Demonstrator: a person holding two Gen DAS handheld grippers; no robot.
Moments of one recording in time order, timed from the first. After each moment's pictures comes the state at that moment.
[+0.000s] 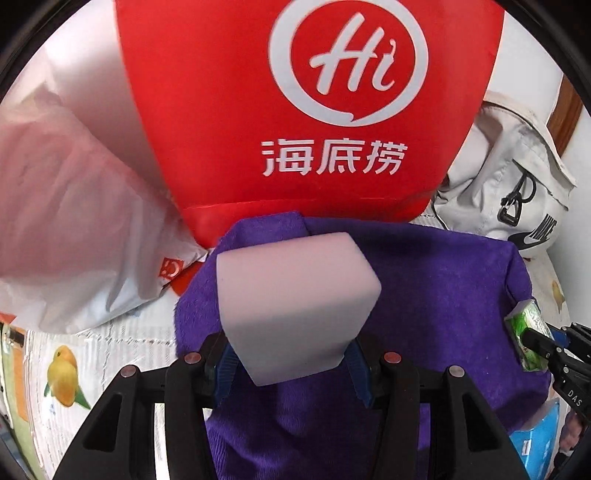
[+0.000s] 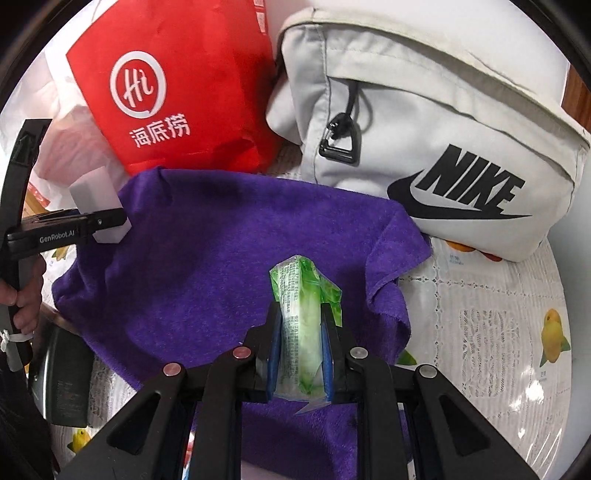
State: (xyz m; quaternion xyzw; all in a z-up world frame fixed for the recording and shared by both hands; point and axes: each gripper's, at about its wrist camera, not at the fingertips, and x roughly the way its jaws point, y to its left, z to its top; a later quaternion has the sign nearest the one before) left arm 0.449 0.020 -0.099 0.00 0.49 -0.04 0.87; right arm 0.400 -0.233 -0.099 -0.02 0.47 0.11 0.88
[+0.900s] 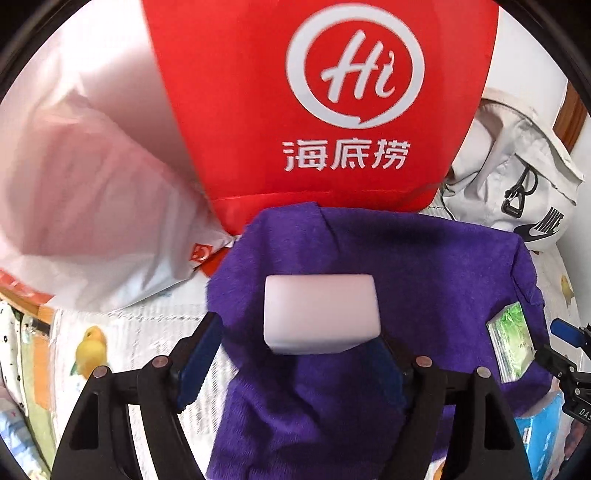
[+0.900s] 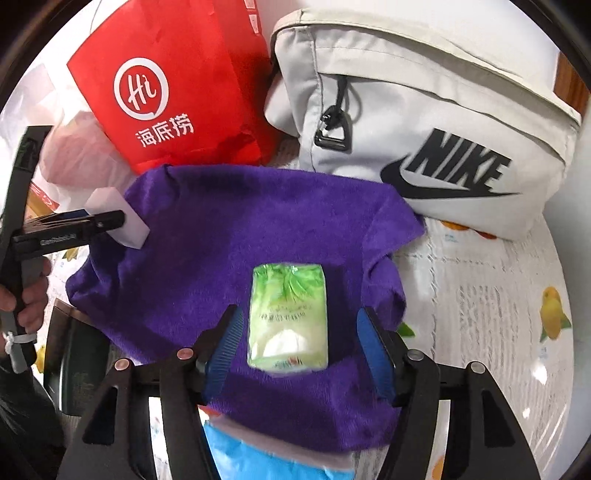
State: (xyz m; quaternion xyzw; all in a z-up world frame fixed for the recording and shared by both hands) left arm 0.434 0.020 -0.075 0.01 0.50 0.00 0.87; right arm 0.383 -0.240 -0.083 0.01 0.49 0.11 0.87
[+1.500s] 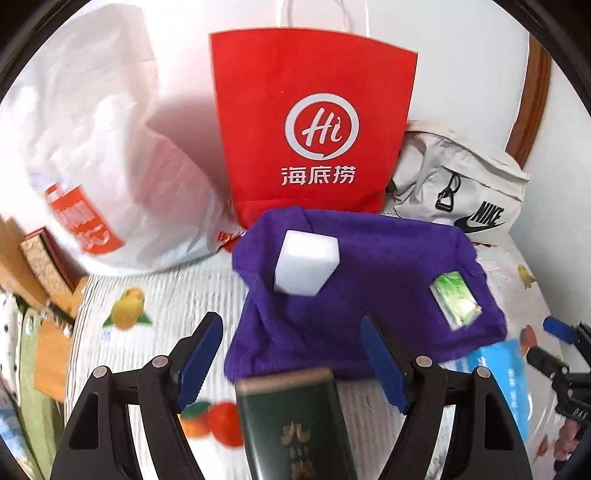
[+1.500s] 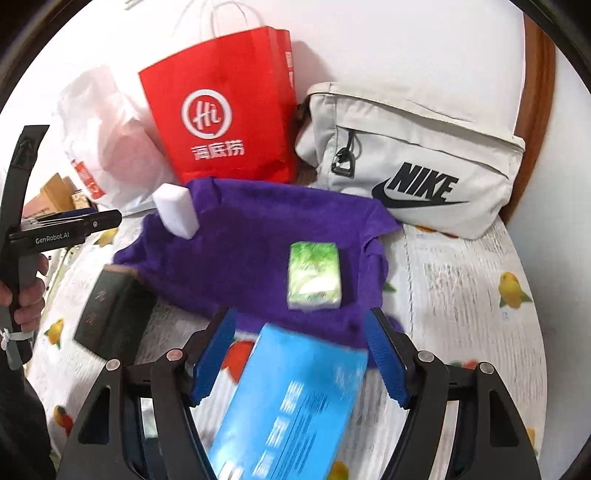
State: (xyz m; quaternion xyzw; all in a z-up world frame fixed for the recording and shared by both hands) left arm 0.309 0.036 -0.012 -0.01 0.43 -0.02 0.90; right arm 0.275 -0.237 -0.040 -0.01 0.41 0.12 0.90
